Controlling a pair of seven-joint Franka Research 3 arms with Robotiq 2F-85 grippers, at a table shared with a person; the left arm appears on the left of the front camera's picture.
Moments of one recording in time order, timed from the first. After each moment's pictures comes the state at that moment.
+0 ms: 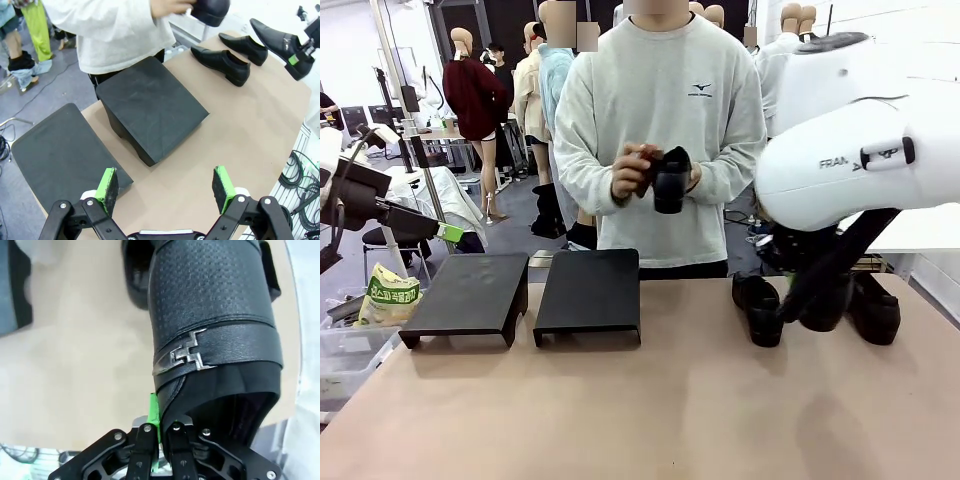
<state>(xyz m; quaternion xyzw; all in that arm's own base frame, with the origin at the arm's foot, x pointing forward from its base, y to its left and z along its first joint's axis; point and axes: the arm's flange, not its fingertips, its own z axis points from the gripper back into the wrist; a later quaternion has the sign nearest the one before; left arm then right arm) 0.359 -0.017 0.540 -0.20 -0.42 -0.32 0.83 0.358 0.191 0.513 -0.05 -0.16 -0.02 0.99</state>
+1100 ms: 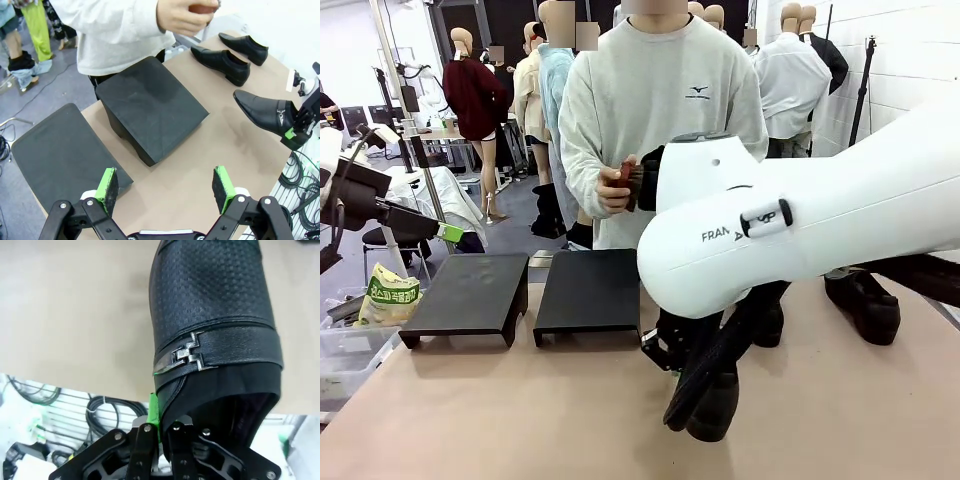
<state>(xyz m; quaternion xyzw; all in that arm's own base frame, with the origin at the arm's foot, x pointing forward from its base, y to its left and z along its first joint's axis) 0.359 -0.017 0.540 -0.20 -0.42 -0.32 0.83 0.293 0.337 0.418 0.03 -0.03 0.08 1.00</state>
